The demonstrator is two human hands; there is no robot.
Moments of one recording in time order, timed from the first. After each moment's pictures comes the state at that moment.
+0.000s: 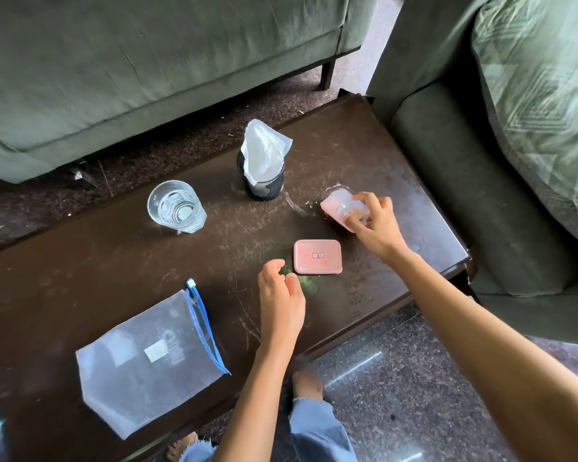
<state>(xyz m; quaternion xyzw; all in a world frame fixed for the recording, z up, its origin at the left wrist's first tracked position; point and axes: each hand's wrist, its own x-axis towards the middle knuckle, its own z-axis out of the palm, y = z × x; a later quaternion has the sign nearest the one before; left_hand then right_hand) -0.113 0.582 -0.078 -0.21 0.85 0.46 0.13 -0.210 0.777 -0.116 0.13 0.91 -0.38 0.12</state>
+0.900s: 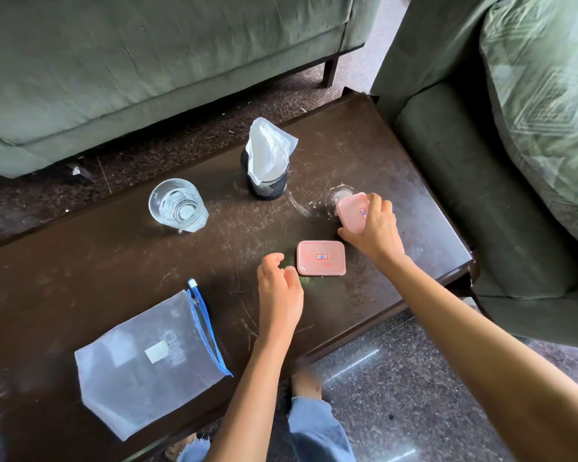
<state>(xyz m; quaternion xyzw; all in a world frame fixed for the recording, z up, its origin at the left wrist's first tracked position) -0.129 0.576 -0.080 -0.22 0.84 0.46 0.15 -0.211 0.758 -0.121 0.16 0.95 -0.24 0.12</state>
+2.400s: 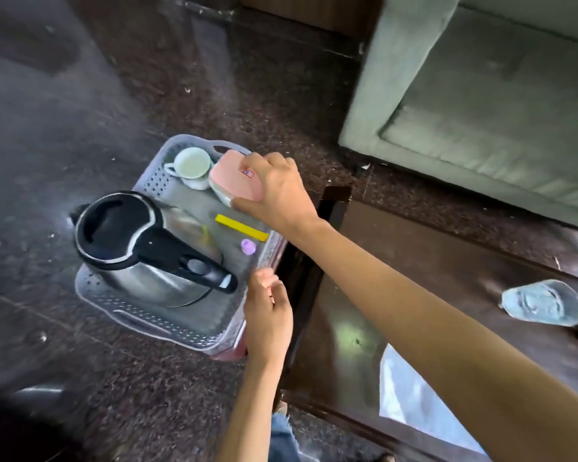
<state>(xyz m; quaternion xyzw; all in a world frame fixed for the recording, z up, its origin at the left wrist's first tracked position) 0.078 0.072 -0.023 -0.54 0.67 0.46 -0.21 -0.063 -0.011 0.028 -0.48 0.83 -0.27 0.13</state>
